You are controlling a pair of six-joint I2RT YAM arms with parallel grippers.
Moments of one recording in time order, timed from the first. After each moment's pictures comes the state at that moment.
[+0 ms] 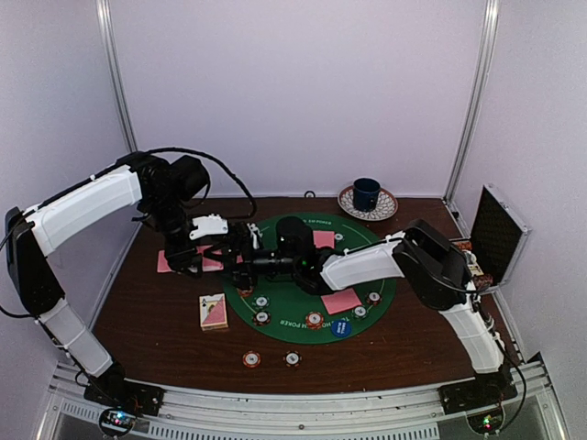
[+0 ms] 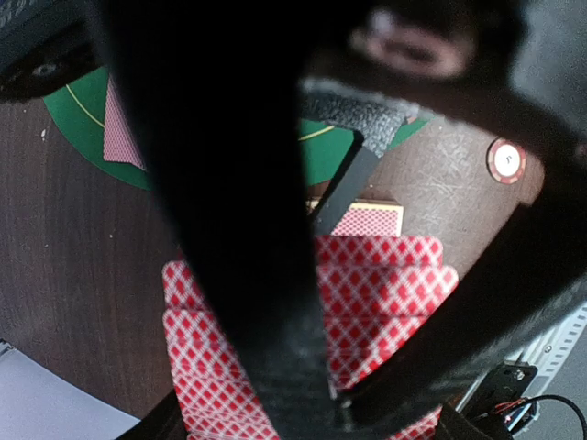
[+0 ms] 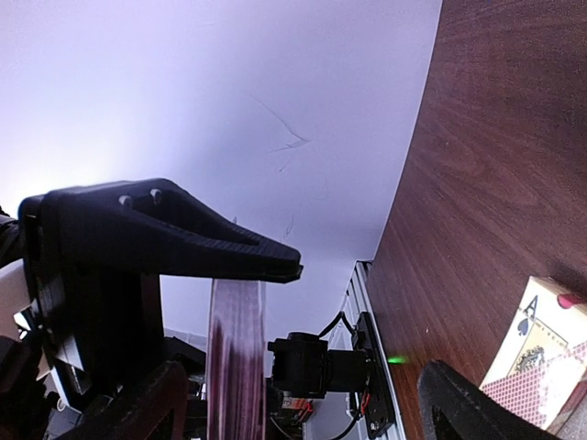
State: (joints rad) left arm -0.58 1.61 1.53 -1.31 0.07 0.73; right arm 0.97 2.36 1.61 0.76 -0.66 1.39
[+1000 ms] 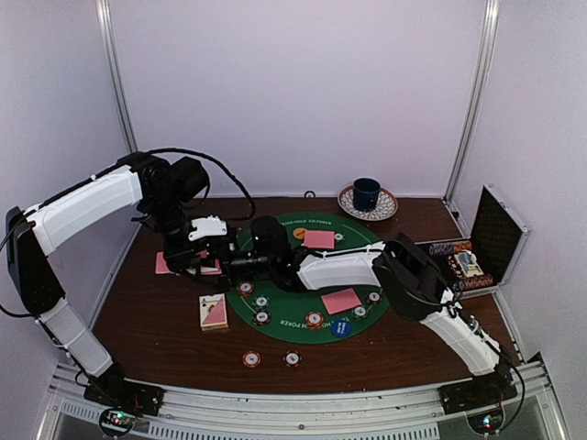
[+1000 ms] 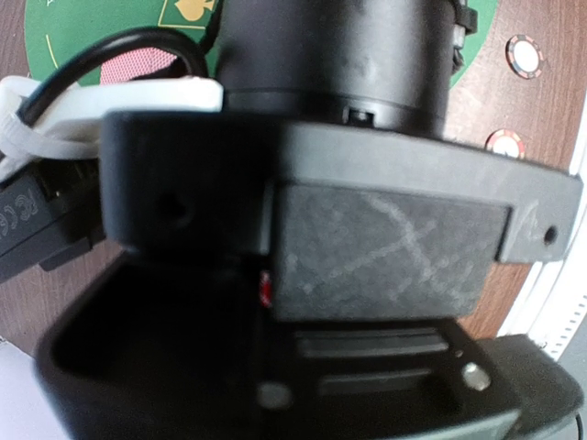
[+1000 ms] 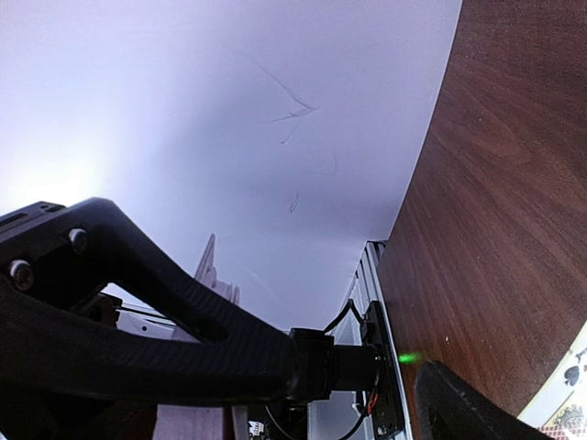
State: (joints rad) left arm -0.58 1.61 1.53 -1.33 0.06 0.72; right arm 1.00 2.57 1.98 0.60 -0.74 1.40
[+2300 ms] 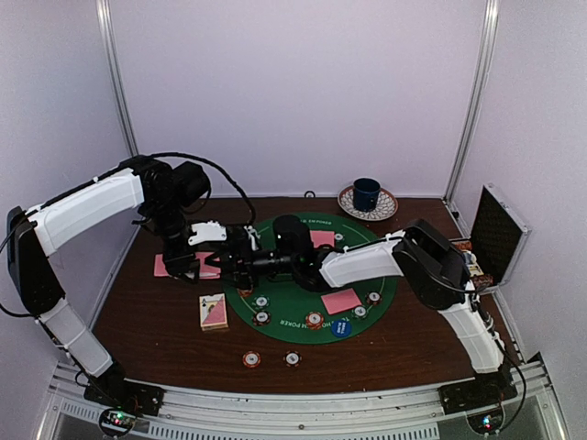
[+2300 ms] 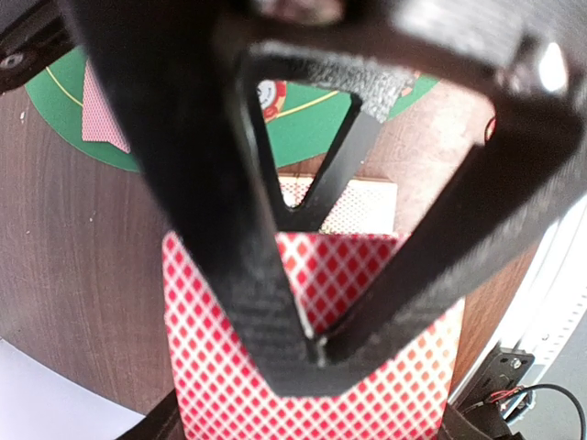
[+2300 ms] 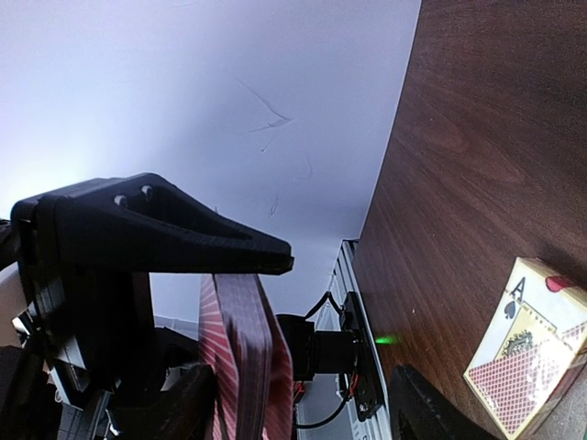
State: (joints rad) left arm -0.58 1.61 1.51 -1.33 0.04 0.72; right arm 0.95 2.38 1.67 0.66 -0.72 1.35
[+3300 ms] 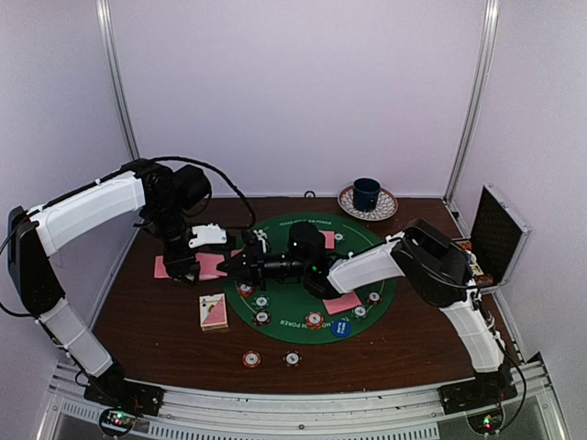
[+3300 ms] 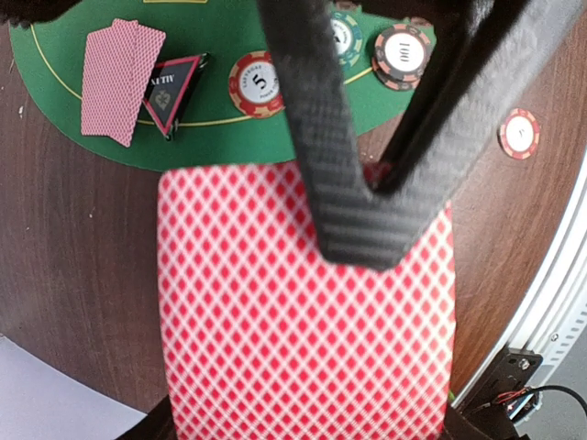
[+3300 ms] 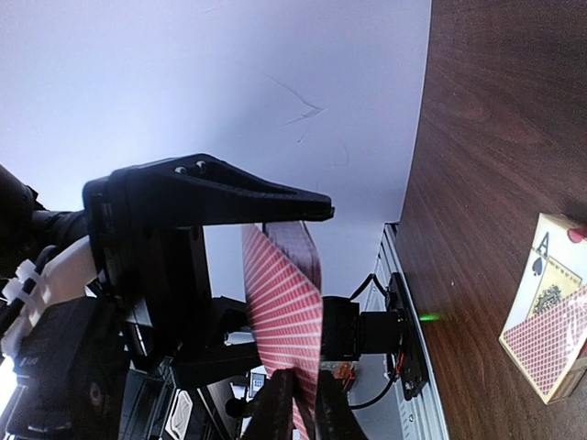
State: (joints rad) left arm -0.58 1.61 1.48 -1.31 0.02 0.73; right arm 0.93 2.37 1.54 0.93 -0.77 1.59
